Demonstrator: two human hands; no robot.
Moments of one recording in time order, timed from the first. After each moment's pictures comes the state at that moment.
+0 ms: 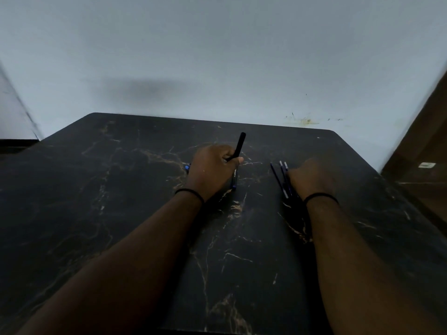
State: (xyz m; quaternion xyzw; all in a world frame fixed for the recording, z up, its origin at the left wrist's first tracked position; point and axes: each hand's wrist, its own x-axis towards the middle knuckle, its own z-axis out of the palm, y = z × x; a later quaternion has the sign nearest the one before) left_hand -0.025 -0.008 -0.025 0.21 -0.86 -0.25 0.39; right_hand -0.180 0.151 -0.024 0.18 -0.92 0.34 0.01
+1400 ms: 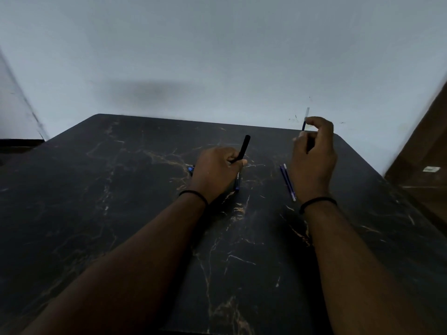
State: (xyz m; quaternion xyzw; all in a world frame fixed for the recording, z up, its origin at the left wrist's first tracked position) left_hand -0.021 0.000 -0.017 0.22 -0.86 -0.26 0.38; right_hand -0.144 0.141 0.003 0.29 -0.67 0.65 0.23
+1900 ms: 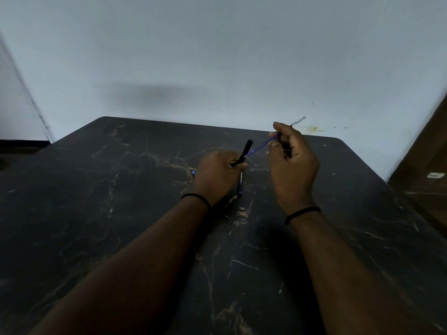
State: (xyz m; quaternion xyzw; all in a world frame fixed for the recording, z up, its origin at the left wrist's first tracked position) left_hand -0.021 -0.005 -0.018 0.23 -0.88 -0.20 0.37; right_hand -0.105 0.122 0.006 0.33 -0.62 0.69 0.15
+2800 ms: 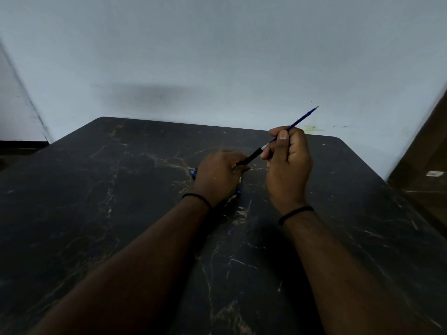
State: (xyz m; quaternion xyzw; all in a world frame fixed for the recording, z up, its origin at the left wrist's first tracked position) left_hand -0.021 0.002 -0.015 0.17 -0.90 -0.17 0.36; right_hand -0.098 0.116 0.006 0.36 -0.57 0.72 0.15
